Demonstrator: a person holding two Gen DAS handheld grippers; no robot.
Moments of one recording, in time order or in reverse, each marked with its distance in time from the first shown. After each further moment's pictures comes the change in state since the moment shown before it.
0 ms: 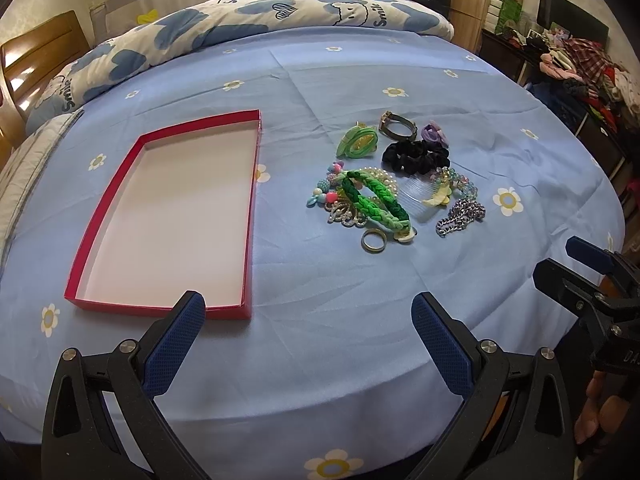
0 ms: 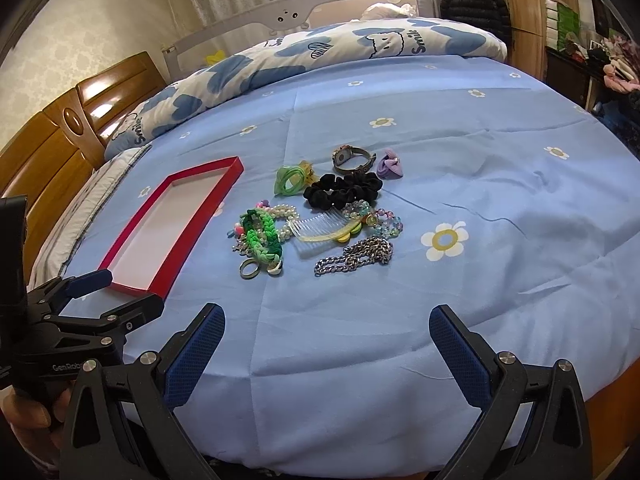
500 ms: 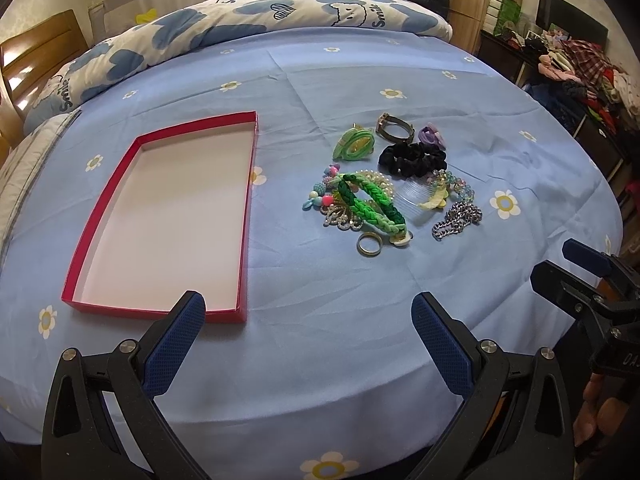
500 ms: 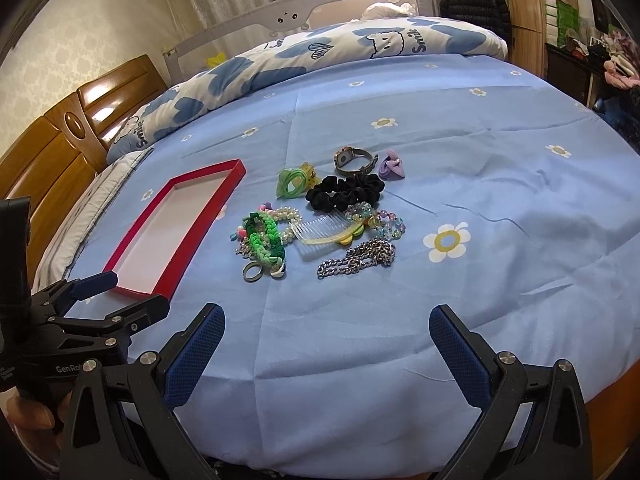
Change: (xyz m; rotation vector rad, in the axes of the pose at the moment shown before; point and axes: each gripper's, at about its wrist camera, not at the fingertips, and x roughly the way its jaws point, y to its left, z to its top) left arm 0.001 -0.003 0.003 -0.002 -0.002 -0.005; right arm 0.001 -0.001 0.001 0.006 -0.002 0.014
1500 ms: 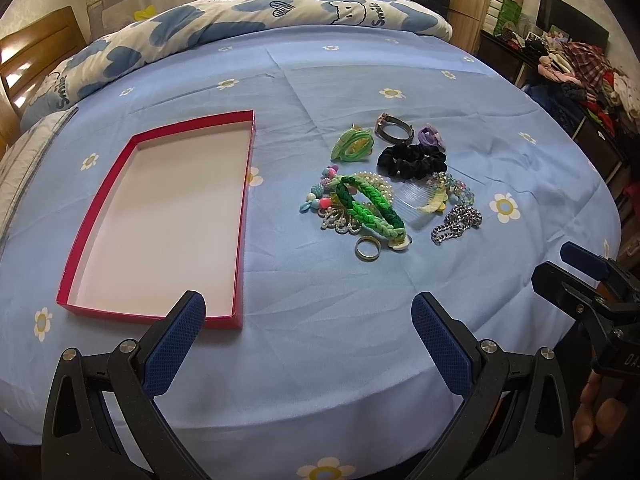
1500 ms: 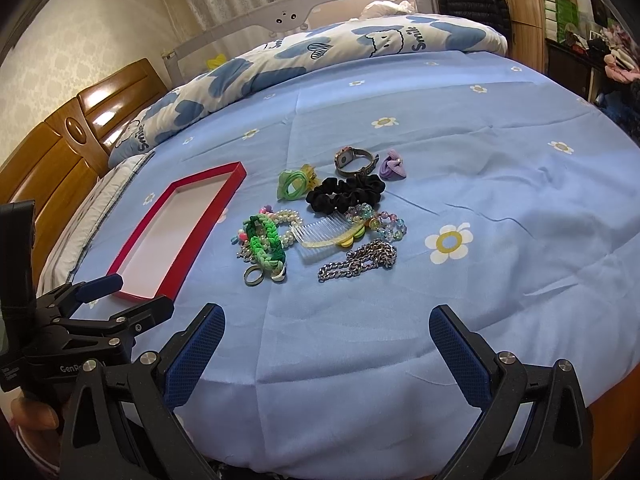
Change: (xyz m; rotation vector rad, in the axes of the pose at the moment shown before) left arm 0.007 -0.003 0.006 -0.010 0.011 -0.012; right arm 0.003 -0.002 0.003 0.014 0.002 0.014
